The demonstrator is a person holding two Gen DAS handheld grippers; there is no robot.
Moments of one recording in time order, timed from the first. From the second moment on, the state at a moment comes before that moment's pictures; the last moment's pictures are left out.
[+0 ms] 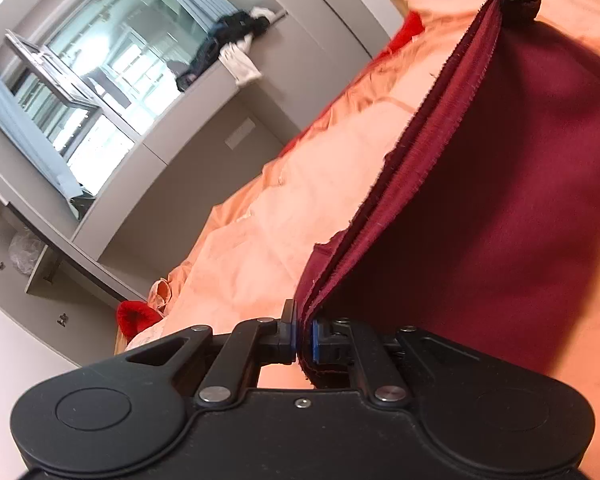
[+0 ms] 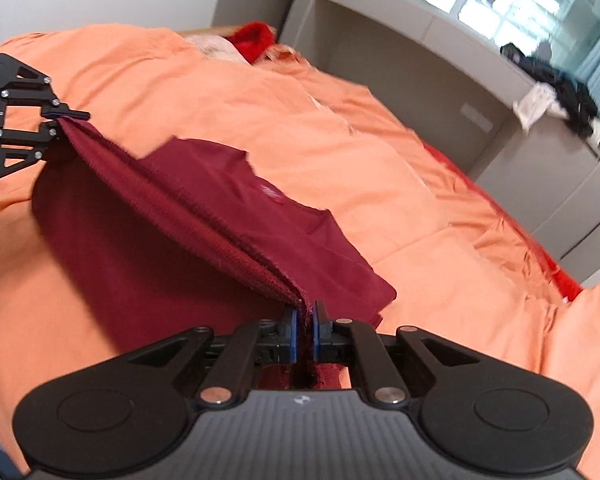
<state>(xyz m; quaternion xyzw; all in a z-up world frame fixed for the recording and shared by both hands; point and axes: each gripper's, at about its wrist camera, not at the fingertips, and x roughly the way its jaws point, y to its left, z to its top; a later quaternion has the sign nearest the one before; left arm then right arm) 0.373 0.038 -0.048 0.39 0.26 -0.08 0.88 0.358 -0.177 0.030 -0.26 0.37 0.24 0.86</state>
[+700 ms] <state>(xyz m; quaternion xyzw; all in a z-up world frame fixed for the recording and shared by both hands) 0.558 0.115 -0.109 0.20 0.37 -0.08 0.91 0.558 -0.205 -0.062 -0.14 0.44 0.22 0.86</state>
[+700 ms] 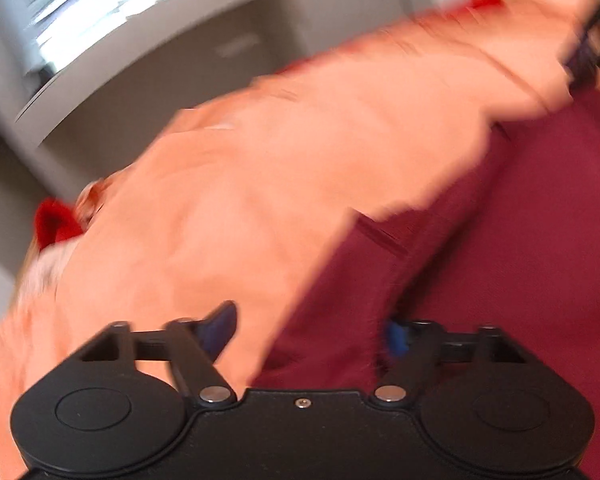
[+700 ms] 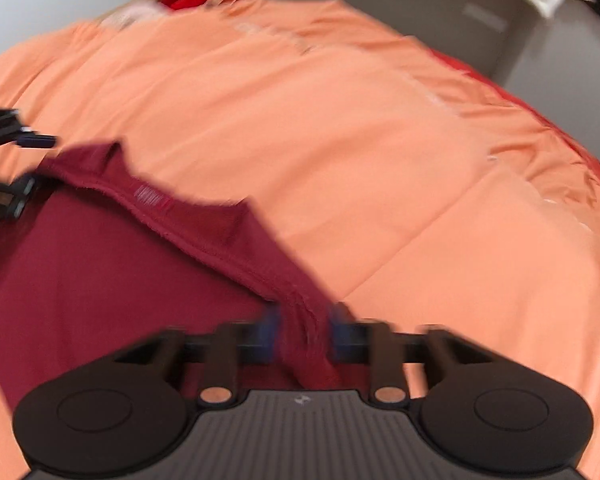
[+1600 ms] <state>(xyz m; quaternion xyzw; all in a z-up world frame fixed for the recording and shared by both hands) 0.549 0.203 -0.104 -0.02 0.39 -0.02 0.92 0.544 -0.271 -0.079 0.07 0.43 0.26 0.86</state>
